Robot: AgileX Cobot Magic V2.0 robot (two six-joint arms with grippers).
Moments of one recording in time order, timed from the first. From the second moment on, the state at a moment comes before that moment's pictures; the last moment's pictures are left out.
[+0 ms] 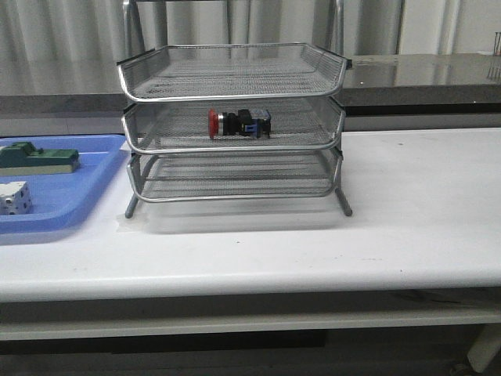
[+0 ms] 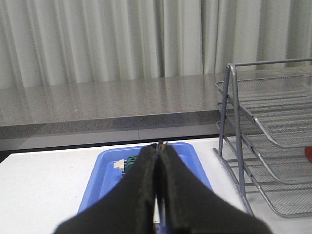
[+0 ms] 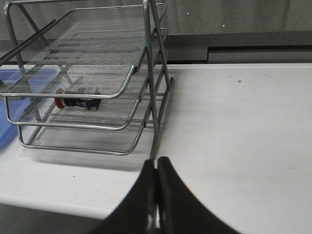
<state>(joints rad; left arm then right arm) 0.00 0.20 -0.22 -0.40 0.04 0.44 0.15 0.56 -0.52 0.33 0.31 -0.22</state>
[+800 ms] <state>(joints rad) 0.00 0.20 -0.22 -0.40 0.04 0.44 0.15 0.30 -0.27 0.11 0.17 -0.03</state>
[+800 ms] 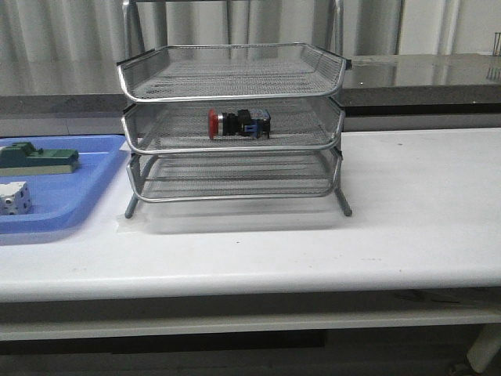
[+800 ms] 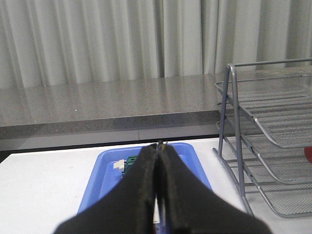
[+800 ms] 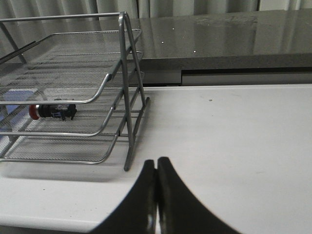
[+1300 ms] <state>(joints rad) 0.00 0.20 -0.22 -0.40 0.04 0.44 0.11 -0.01 -0.09 -0.01 0.16 -0.01</state>
